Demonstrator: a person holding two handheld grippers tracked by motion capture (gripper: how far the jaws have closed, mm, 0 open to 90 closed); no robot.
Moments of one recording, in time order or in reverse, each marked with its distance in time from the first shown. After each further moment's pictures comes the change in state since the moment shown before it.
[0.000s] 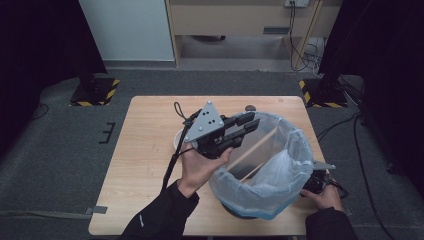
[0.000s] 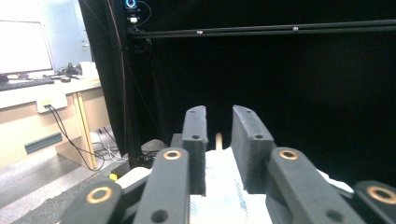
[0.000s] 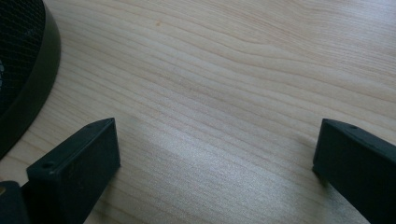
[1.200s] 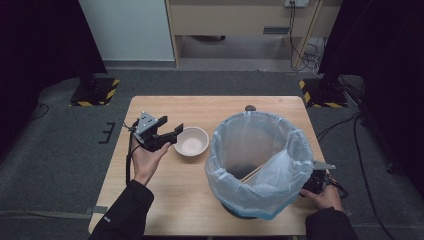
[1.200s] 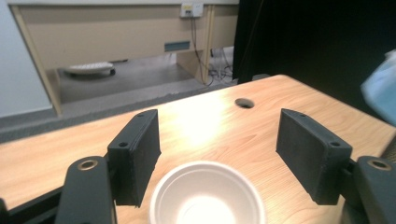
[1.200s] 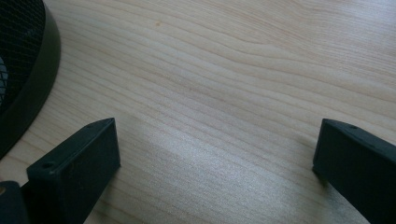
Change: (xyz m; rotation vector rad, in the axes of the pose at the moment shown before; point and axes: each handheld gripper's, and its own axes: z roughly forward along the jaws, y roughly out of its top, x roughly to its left) left arm 0.147 -0.143 -0.092 0.267 0.501 -0.169; right arm 0.000 0.000 0.000 0.000 0.000 0.000
